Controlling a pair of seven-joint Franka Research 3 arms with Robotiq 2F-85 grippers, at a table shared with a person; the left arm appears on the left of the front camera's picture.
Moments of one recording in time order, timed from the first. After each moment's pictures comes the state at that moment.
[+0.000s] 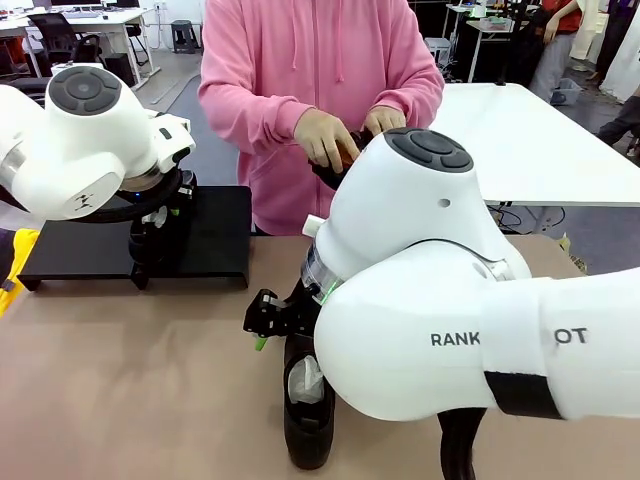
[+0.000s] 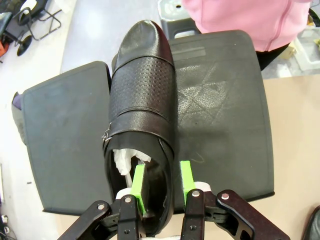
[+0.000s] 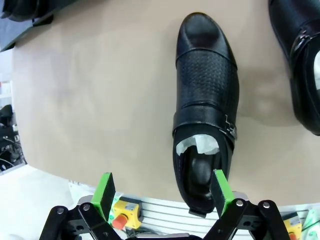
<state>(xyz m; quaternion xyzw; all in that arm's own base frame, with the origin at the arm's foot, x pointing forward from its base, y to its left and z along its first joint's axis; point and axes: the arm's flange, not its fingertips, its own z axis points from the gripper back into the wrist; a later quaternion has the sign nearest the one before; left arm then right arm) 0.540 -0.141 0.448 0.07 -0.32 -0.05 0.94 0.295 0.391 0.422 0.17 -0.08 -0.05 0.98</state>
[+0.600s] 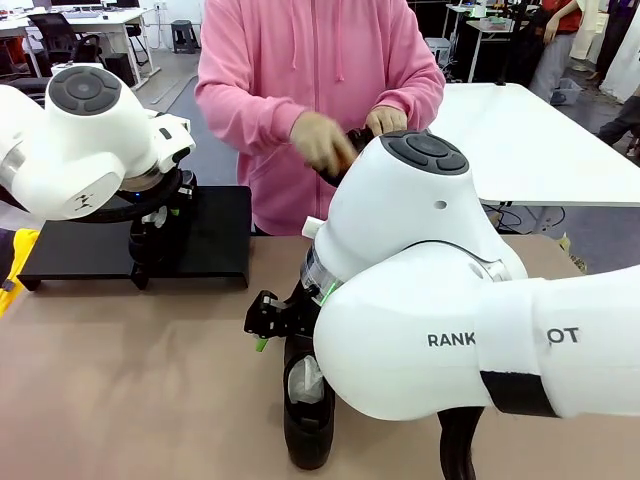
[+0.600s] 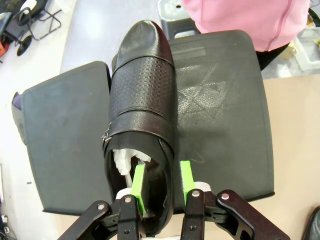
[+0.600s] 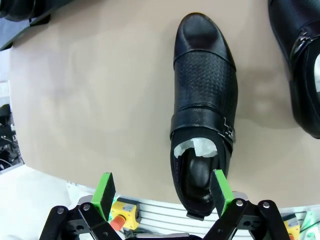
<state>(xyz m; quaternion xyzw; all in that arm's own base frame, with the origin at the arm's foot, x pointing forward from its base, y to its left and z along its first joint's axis) 0.540 -0.141 0.448 0.07 -0.32 -0.05 0.94 0.297 0.391 0.420 0.17 -0.08 -0.05 0.98</state>
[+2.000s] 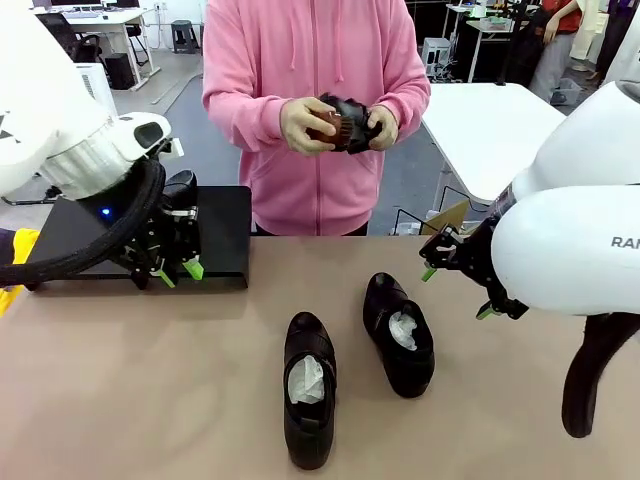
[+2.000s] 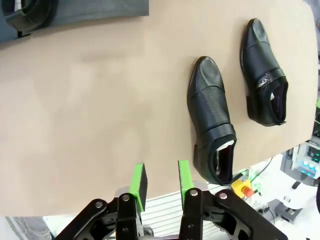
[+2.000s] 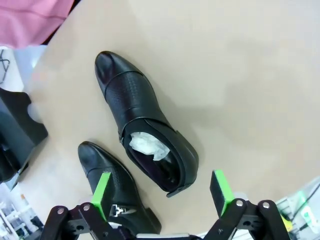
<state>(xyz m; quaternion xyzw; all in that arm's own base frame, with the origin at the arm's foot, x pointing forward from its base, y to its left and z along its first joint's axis) 0.379 -0.174 0.511 -0.16 -0.07 0.00 0.98 0.352 0.179 0.447 0.14 -0.12 -0.33 0.93</state>
